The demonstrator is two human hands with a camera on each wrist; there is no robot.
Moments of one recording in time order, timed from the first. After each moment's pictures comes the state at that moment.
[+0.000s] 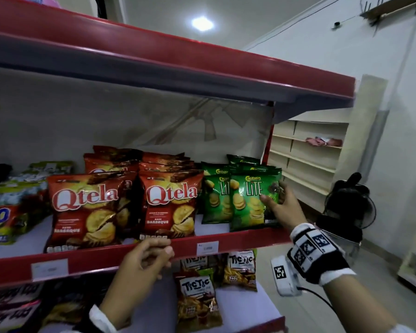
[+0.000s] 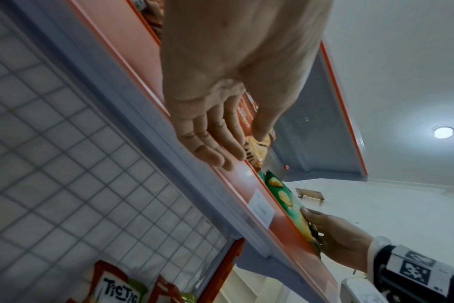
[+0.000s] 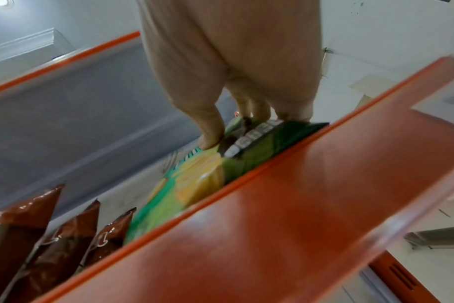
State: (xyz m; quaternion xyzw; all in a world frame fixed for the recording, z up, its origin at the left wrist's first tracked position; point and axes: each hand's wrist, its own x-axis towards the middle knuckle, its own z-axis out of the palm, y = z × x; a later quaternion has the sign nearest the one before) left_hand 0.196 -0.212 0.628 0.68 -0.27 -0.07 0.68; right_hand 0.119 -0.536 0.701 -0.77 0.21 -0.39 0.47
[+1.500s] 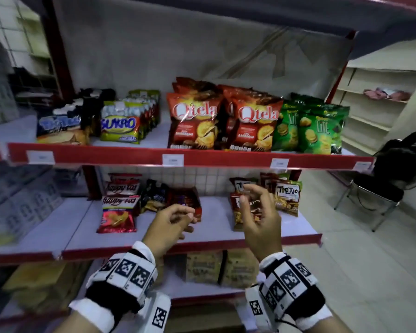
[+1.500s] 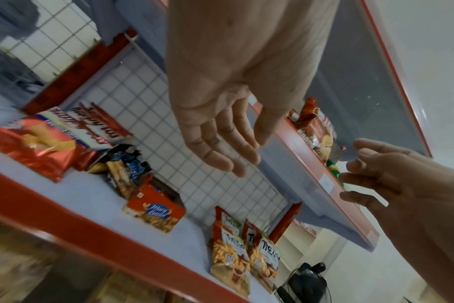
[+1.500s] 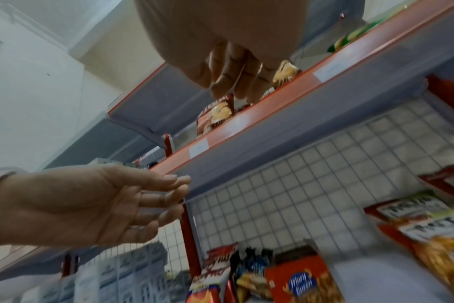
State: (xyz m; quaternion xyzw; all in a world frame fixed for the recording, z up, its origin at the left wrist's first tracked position) left_hand 0.143 -0.033 0.563 0.73 -0.18 -0.17 0.63; right_hand 0.058 -0.210 0.568 -0.80 0.04 -0.46 0.39
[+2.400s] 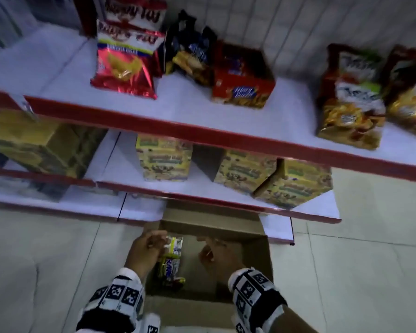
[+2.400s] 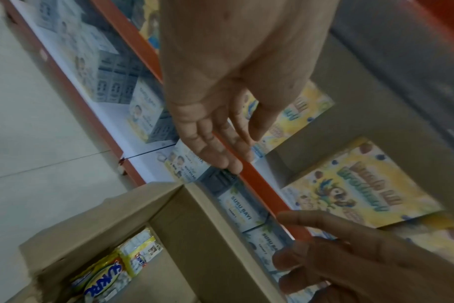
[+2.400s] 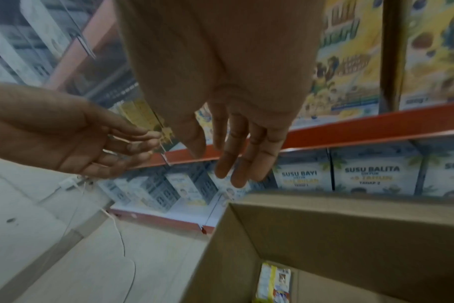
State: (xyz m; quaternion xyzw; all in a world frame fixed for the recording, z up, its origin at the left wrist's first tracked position) left_hand 0.118 0.034 0.173 0.74 0.21 -0.27 0.58; right_hand 0.072 -0.153 0.179 -0.89 0.08 0.30 0.35
